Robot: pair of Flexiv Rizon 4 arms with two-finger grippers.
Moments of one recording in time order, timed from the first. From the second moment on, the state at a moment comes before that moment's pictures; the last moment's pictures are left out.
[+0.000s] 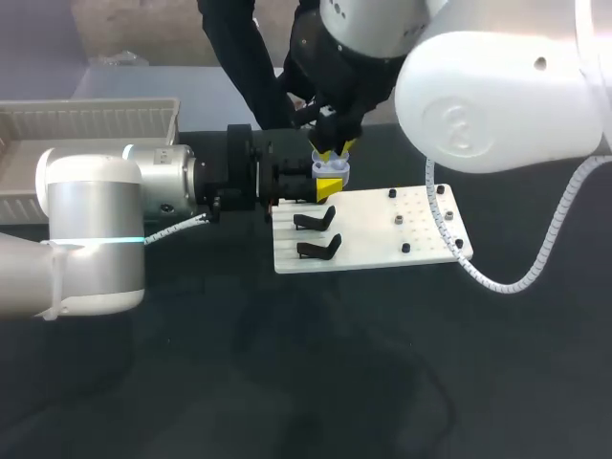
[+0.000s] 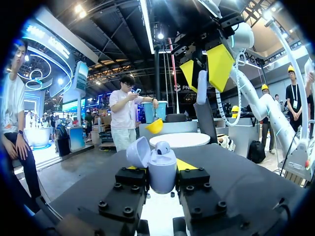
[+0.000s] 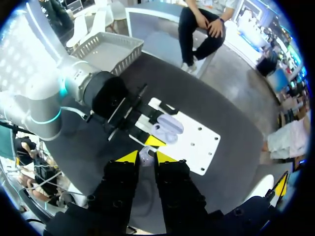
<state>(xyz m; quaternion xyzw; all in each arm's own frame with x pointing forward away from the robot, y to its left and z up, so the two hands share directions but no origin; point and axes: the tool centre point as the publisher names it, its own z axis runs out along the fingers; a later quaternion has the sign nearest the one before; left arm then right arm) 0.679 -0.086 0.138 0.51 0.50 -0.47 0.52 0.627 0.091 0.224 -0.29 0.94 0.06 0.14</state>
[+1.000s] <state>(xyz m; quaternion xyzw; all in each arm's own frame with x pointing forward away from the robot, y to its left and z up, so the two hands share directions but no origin) 0.679 -0.086 0.138 0.51 0.50 -0.47 0.52 0.637 0.089 0.208 -0.30 0.94 0.05 0.13</state>
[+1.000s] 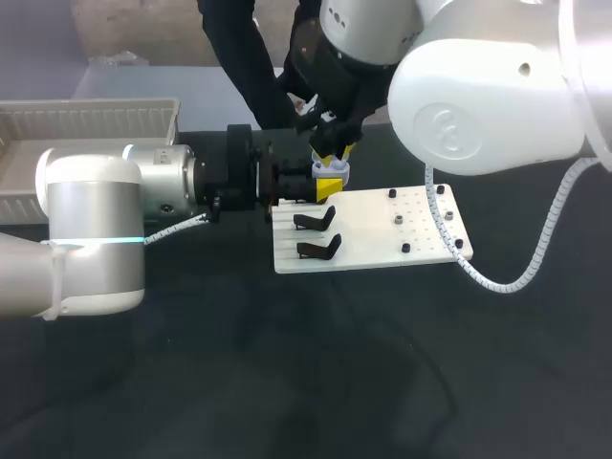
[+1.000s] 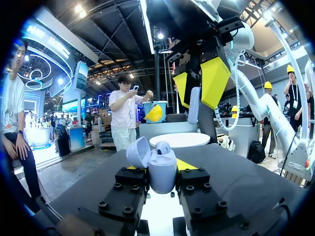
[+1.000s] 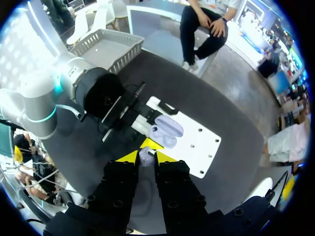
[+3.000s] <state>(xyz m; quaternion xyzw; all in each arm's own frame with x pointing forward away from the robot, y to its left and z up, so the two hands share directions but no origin) 0.679 -0.086 0.138 0.51 0.50 -0.47 0.52 0.664 0.094 0.184 -0.32 0.94 0.03 0.10</state>
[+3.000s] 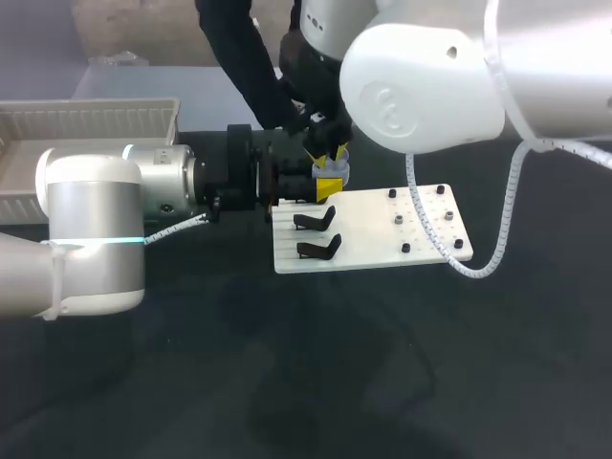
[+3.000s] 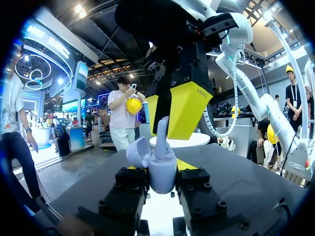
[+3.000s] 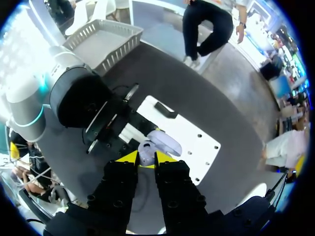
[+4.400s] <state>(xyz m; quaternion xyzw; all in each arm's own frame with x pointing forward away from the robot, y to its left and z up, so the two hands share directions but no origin) 0.679 -0.085 0.138 0.51 0.50 -0.47 0.52 0.664 0.095 0.176 -0.33 0.94 0.02 0.10</state>
